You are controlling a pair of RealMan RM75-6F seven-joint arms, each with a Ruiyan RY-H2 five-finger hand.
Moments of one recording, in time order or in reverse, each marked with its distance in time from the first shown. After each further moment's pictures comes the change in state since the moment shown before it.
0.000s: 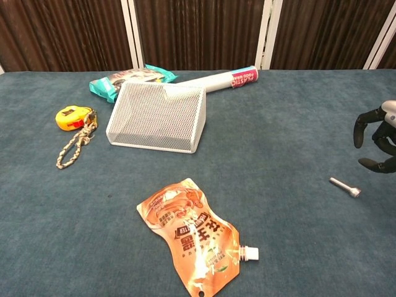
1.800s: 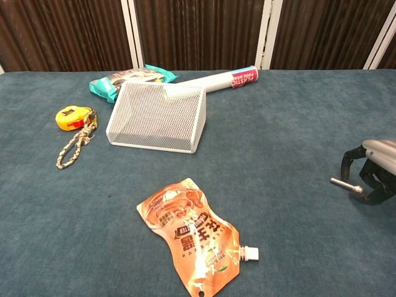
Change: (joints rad) left arm -0.008 0.005 0.014 -0.009 0.010 -0.020 0.012; right arm 0.067 -0.053 -0.037 0.037 0.244 -0.111 -0.026
